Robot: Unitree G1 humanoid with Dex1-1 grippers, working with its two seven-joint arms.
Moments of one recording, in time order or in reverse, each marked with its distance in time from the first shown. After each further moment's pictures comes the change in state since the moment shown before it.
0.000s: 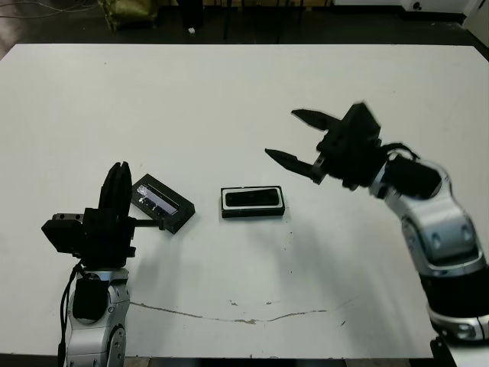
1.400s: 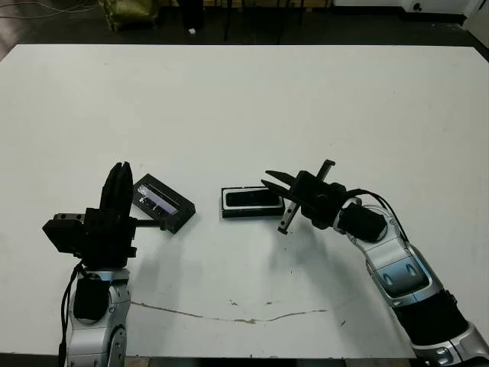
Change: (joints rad) left arm 0.000 -0.002 -0.004 -0.005 0.005 0.004 0.000; right arm 0.090 0.040 0.157 0.154 -0.222 -0.114 -0.074
